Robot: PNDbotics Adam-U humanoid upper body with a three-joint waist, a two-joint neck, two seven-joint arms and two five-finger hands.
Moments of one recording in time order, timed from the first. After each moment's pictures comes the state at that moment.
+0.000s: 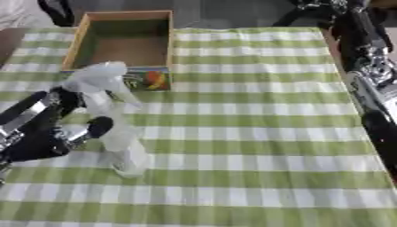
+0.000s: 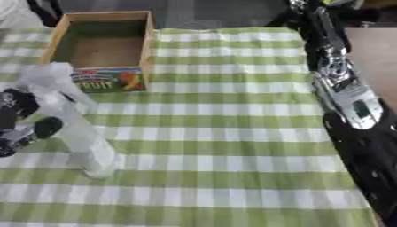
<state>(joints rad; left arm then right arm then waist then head) -0.50 0.65 -0.41 -1.86 0.19 0.23 -0.19 -0.64 -0.55 0.06 -1.53 -0.28 0.17 -0.27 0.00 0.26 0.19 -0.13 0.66</state>
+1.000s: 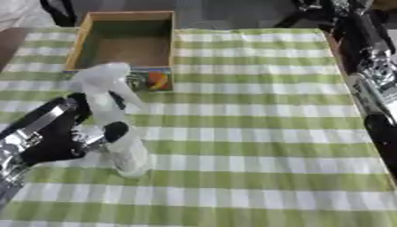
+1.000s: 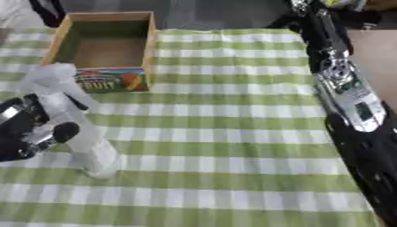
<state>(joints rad) -0.50 0.61 -0.43 -1.83 0.21 0.25 -0.19 -0.64 -0.55 0.07 -1.53 -0.29 0.17 -0.26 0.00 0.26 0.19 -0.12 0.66</state>
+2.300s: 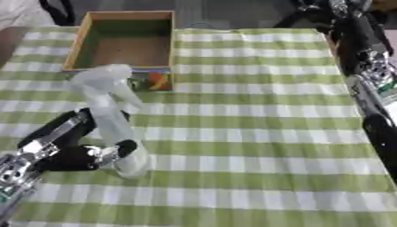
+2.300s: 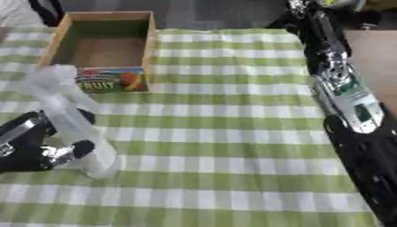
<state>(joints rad) -0.50 0.59 -0.46 -1.73 0.12 0.23 -0.21 -0.64 -0.54 0.07 -1.53 -0.29 0.17 -0.26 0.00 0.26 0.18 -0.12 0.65</state>
